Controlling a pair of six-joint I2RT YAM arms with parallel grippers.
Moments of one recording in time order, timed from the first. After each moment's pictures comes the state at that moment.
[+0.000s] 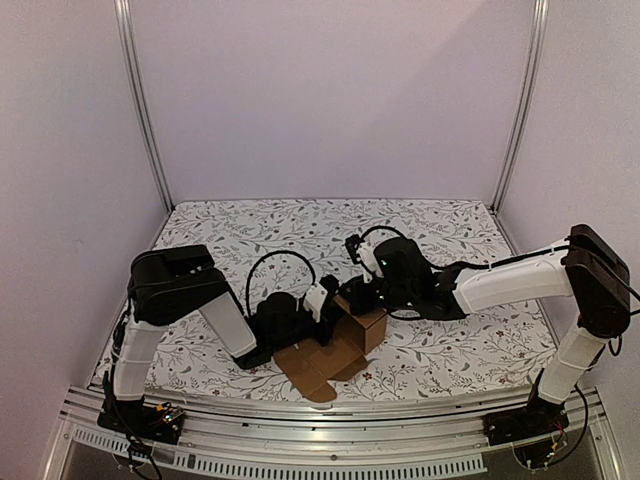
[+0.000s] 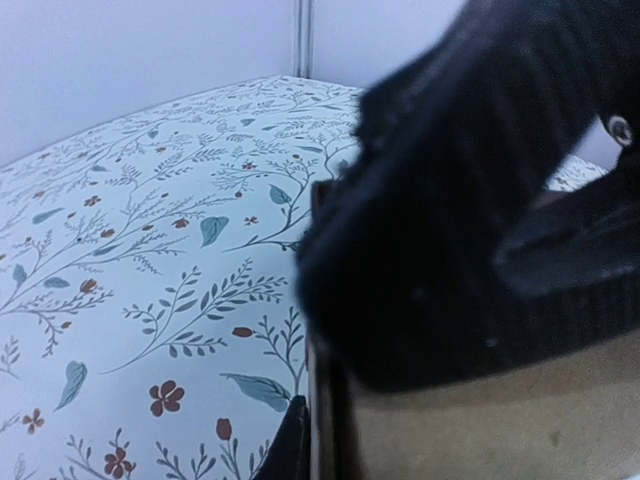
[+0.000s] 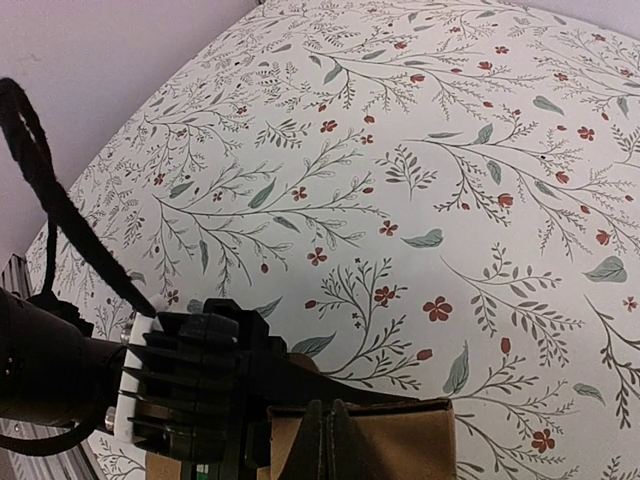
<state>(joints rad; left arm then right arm) -0.97 2.25 0.81 1.25 -0.06 -0.05 0.93 1.72 0.94 0.21 0.02 0.36</state>
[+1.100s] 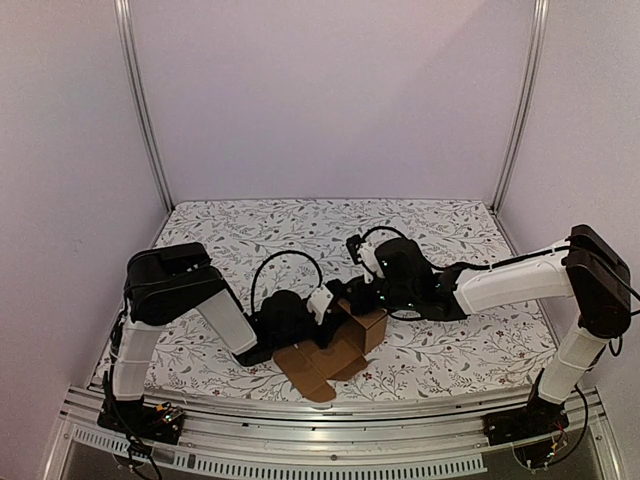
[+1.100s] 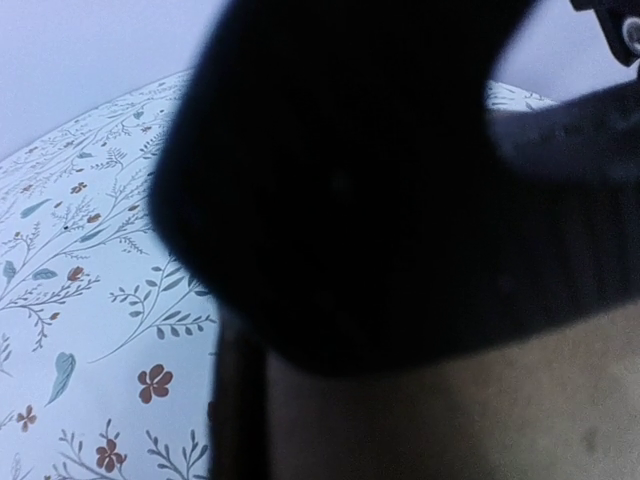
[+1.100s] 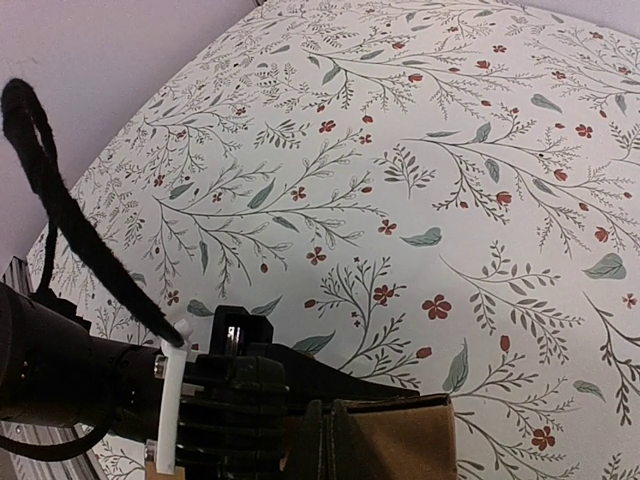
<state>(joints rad) -0.97 2.23 0.83 1.13 -0.03 0.02 0.93 1.71 0.93 0.22 0.02 0.37</state>
